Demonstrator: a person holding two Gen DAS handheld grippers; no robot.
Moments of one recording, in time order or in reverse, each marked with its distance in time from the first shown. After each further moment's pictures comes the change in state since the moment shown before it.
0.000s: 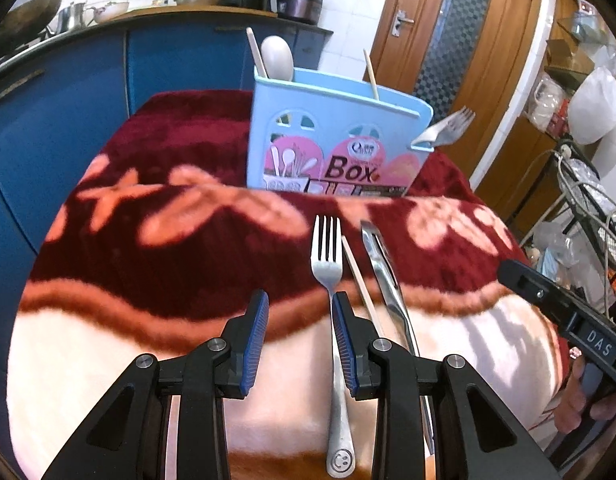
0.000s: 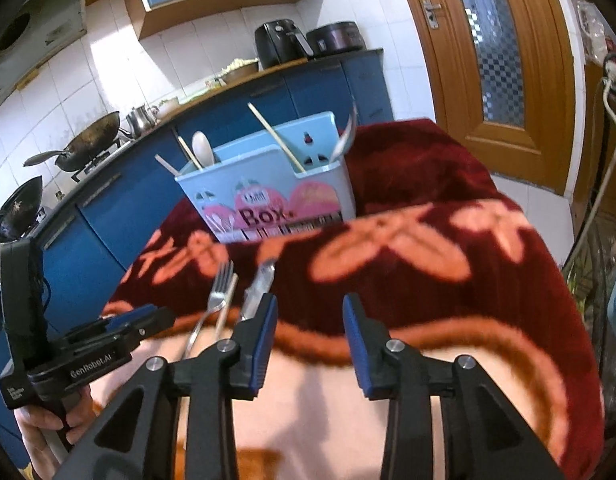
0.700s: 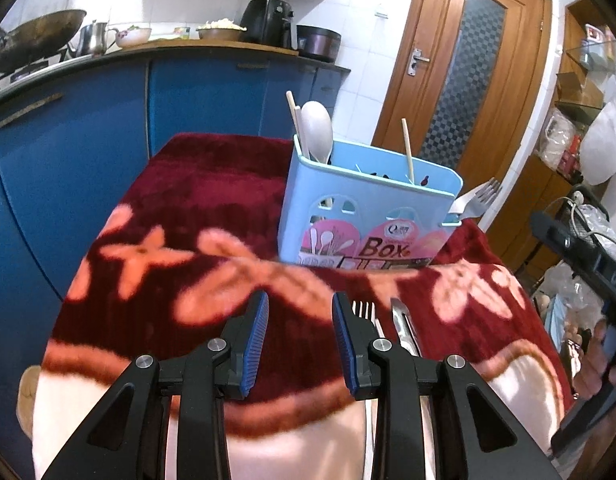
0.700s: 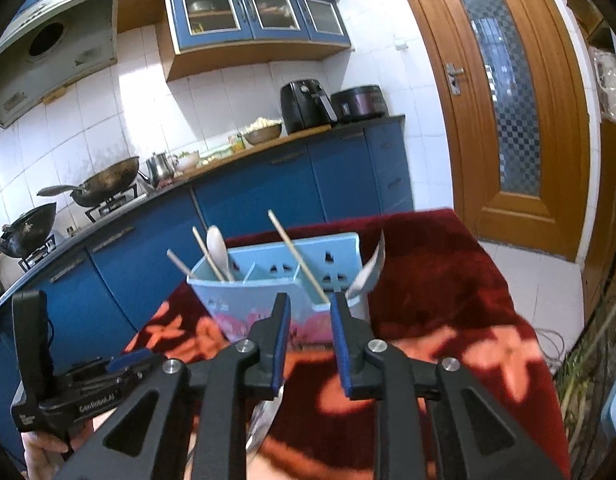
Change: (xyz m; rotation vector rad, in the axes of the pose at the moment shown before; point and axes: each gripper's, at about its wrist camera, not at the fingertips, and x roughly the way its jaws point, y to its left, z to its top) left arm -0.009 0.026 0.037 -0.048 -0.138 0.030; right arm -0.004 0.018 0.075 -0.088 -0.213 0.037
